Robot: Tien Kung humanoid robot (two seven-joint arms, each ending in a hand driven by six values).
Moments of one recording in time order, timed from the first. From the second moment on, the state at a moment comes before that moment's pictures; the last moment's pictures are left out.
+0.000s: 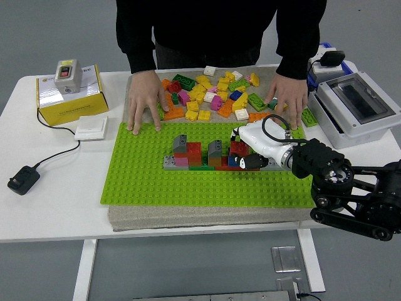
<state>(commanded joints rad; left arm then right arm) -0.07 0.20 -1.12 -0.18 1.28 0.00 0.25 0.90 -0.41 0.12 1.37 -1.80 -0.17 -0.41</state>
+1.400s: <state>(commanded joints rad) -0.07 0.21 -1.08 -0.18 1.25 0.00 0.25 0.91 -0.41 0.10 1.35 -1.80 -0.17 -0.39</state>
